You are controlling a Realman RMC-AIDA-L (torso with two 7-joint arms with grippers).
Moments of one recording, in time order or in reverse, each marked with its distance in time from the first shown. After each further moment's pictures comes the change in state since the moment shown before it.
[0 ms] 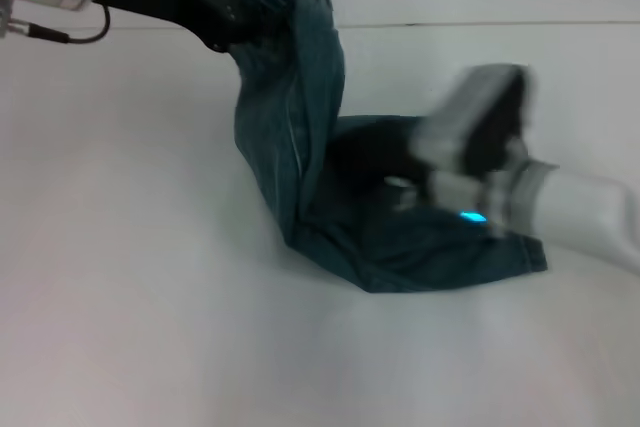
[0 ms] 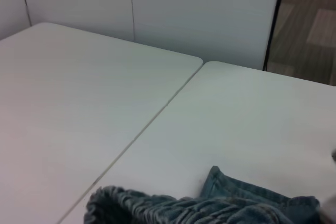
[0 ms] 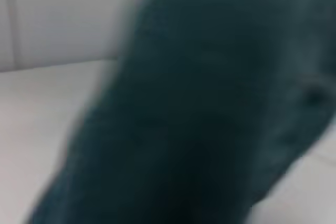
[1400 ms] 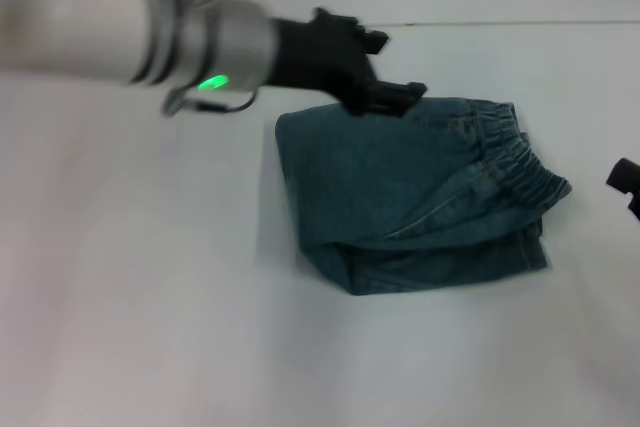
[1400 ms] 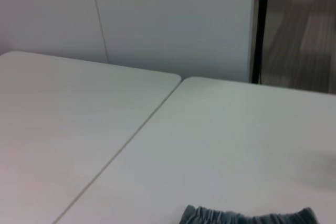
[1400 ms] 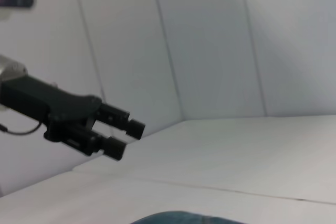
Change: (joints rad) left arm 0.175 -0.059 0.537 -0.068 -0.232 -0.510 0.003; right arm -0.668 -0.036 -0.039 -0.705 -0.022 -0.811 0.547
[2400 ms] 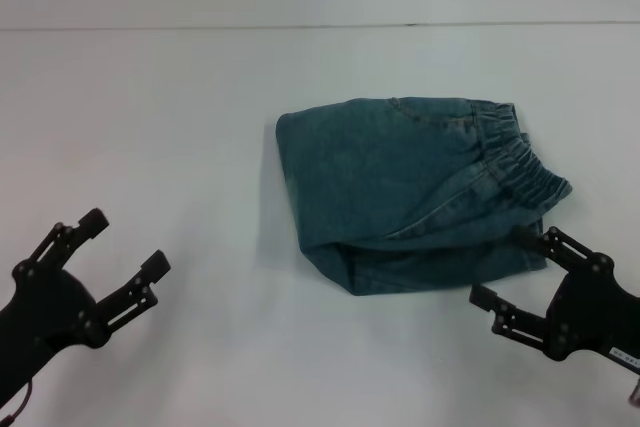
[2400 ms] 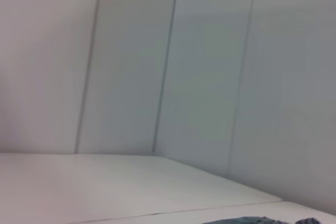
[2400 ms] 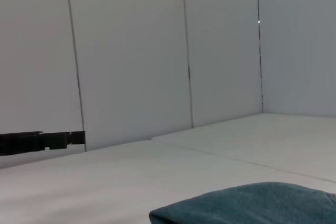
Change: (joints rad) left arm 0.516 0.001 -0.832 -0.838 -0.485 0.554 1.256; right arm 0.024 0.033 0.010 0.286 -0.150 -0.019 -0.447
